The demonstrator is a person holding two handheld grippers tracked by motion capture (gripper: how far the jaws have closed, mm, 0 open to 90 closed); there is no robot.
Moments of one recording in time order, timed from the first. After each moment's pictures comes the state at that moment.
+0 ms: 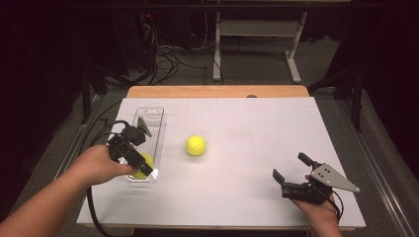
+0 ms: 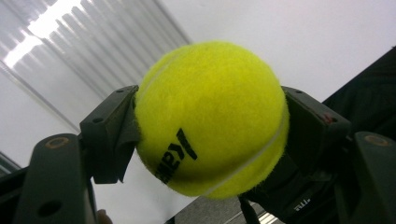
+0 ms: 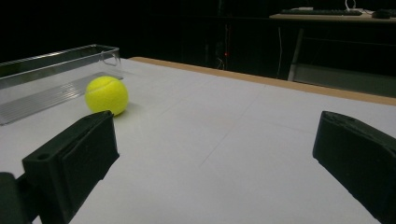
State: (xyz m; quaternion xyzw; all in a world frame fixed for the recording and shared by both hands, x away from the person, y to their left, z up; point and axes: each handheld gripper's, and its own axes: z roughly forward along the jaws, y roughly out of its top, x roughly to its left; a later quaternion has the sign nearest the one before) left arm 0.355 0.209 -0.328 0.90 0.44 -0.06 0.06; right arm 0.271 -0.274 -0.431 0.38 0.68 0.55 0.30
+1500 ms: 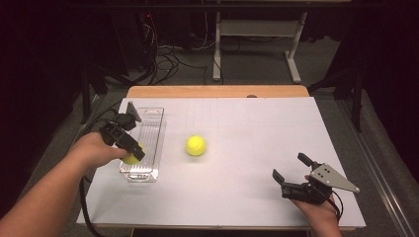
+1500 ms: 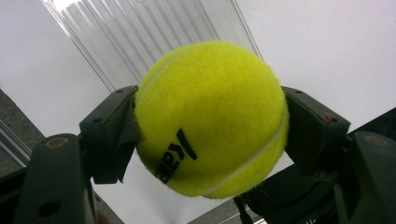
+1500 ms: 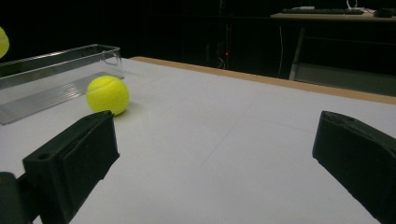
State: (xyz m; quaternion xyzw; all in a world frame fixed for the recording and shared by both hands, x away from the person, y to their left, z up) left arm 0.394 0.232 -0.325 0.86 0.50 -0.05 0.06; right arm 0.271 -0.275 -0.432 0.38 0.68 0.55 0.30
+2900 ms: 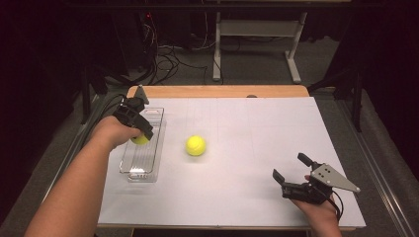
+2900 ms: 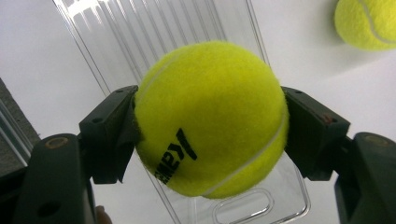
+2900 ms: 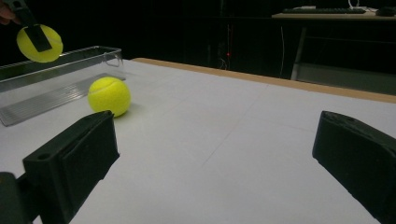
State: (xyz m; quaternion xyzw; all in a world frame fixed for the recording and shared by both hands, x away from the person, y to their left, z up) left arm 0.460 0.223 -0.342 0.82 0.56 -0.02 0.06; right arm 0.271 -0.276 -0.432 0.38 0.68 0.55 0.30
